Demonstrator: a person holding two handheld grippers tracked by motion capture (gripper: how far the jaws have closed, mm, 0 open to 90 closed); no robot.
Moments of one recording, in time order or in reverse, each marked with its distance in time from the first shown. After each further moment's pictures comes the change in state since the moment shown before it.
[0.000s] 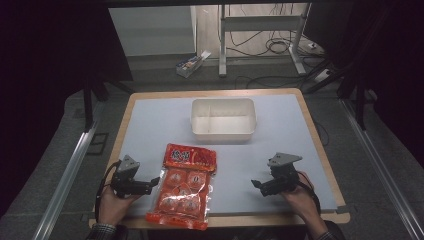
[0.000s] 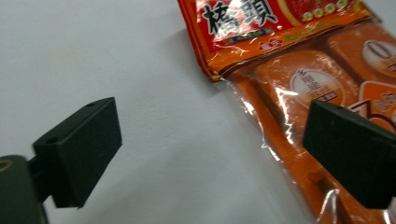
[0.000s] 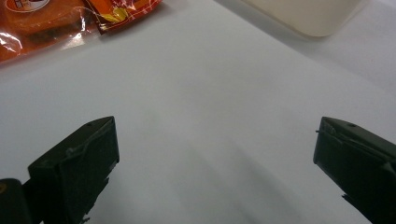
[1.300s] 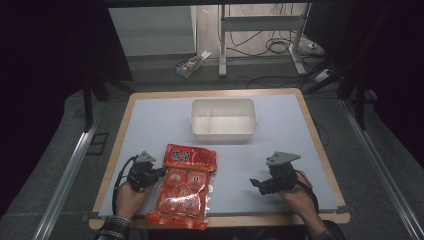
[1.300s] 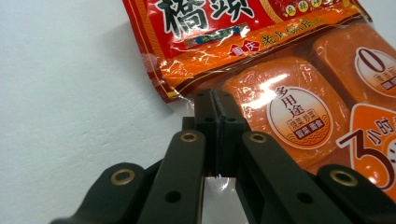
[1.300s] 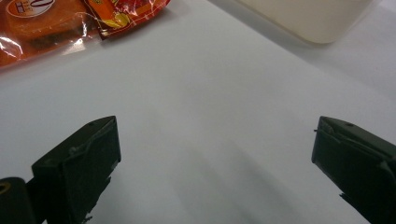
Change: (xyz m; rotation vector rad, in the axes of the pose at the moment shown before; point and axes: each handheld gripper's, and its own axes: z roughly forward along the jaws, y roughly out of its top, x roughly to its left) left arm -0.011 0.018 0.041 0.092 -0.126 -0.050; right arm -0.001 0.003 0.005 -0.009 0.011 -0.004
